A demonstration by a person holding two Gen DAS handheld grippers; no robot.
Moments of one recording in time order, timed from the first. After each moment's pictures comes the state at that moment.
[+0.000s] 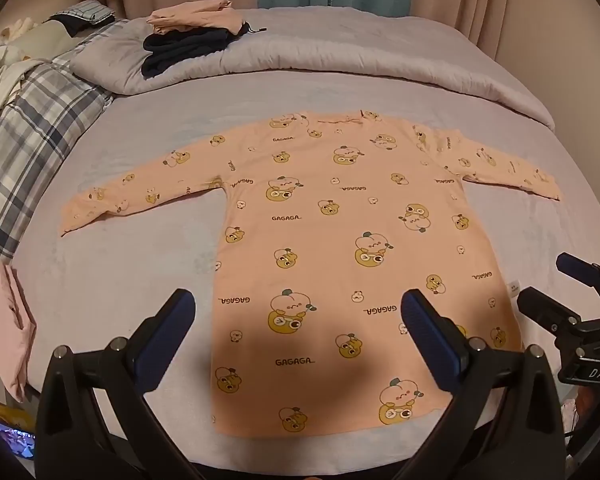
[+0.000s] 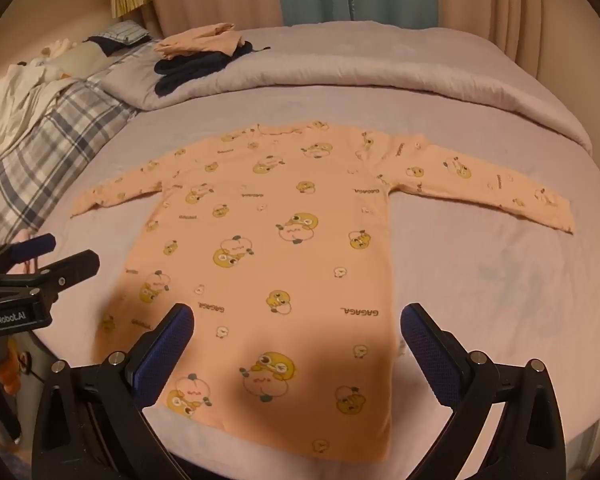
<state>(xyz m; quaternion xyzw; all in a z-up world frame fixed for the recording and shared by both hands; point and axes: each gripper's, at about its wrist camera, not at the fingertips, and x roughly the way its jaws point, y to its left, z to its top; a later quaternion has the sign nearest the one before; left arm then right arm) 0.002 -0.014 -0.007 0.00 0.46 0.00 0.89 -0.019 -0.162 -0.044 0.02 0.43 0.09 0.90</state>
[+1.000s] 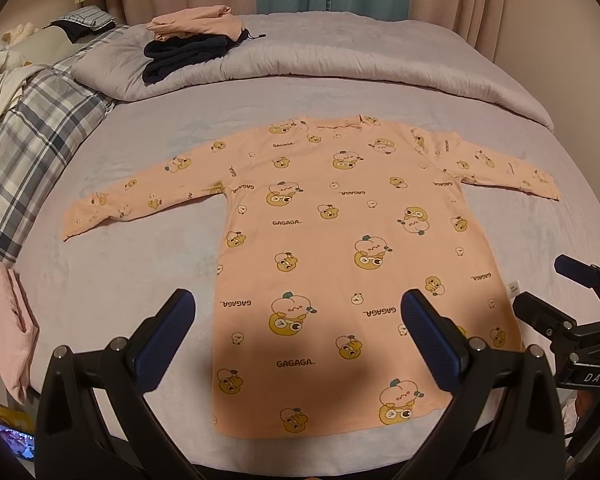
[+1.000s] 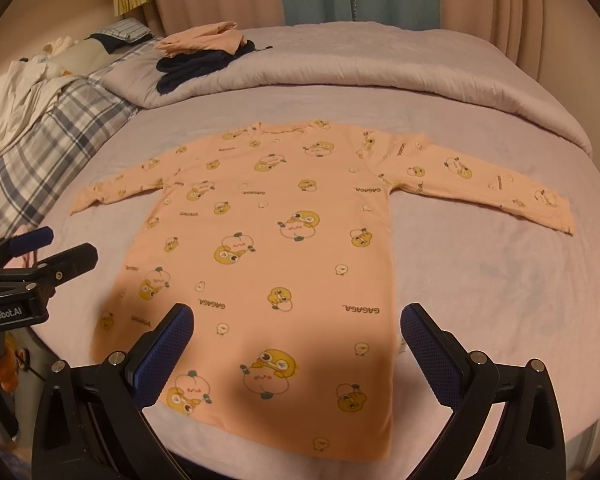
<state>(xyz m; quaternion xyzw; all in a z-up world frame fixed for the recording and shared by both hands) 0.000 -0.014 -0.001 0.00 0.45 0.00 0.89 -0.018 -0.158 -0.047 0.02 0.43 0.09 0.90</state>
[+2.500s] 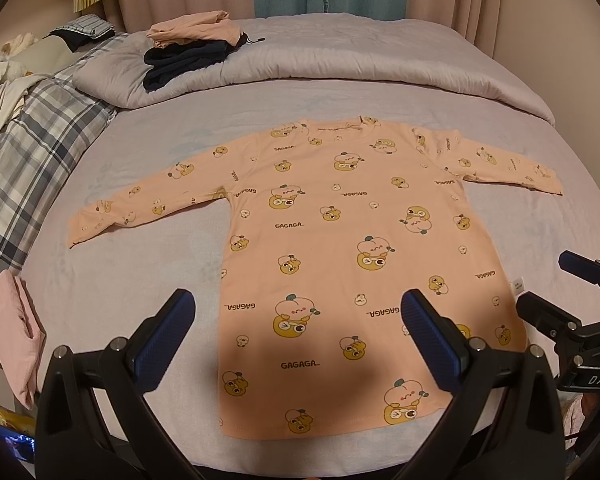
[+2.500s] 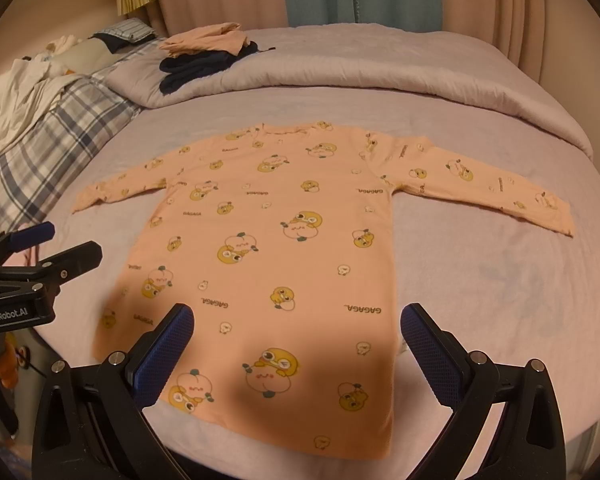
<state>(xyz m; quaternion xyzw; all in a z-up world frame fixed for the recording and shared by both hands) -0.004 -0.017 0.001 0.02 0.44 0.01 0.90 -0.020 -0.157 -0.043 0.01 0.43 0.10 0.90</state>
